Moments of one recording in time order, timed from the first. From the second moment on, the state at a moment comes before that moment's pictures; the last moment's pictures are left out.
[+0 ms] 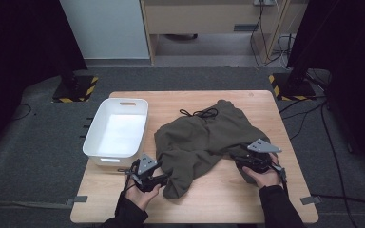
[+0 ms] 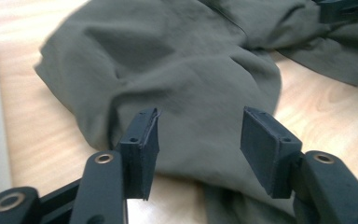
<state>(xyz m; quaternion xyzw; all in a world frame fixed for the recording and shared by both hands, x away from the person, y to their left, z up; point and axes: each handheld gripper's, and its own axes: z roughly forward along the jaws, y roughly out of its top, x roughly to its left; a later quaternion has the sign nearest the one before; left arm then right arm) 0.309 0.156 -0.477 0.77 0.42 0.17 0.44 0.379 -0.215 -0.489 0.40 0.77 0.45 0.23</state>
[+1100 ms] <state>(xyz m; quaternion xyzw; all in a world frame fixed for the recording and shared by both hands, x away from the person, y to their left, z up) 0.314 0.130 -0.502 0.81 0.40 0.15 0.39 0.384 -0.138 -0.530 0.36 0.83 0.40 0.16</state>
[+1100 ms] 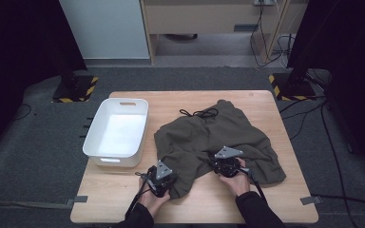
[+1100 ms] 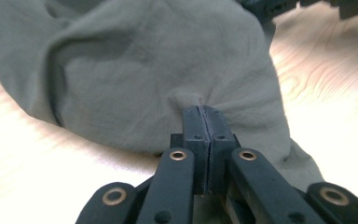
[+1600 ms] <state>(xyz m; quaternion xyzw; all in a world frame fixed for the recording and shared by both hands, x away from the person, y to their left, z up) 0.329 0.178 -0.437 0.74 0.41 0.20 0.50 0.381 -0.146 -0.455 0.34 0.79 0.49 0.15</state>
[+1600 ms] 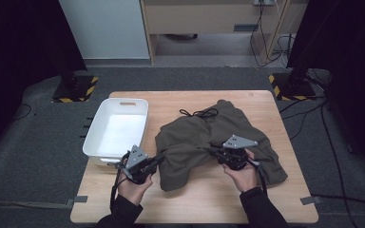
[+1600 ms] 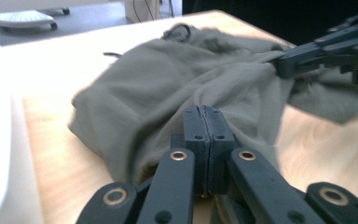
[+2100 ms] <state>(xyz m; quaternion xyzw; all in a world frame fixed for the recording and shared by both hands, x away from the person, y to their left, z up) 0.362 0.171 -0.477 0.77 0.43 0.22 0.41 0.440 -0.111 -0.477 0.40 0.79 0.43 0.17</state>
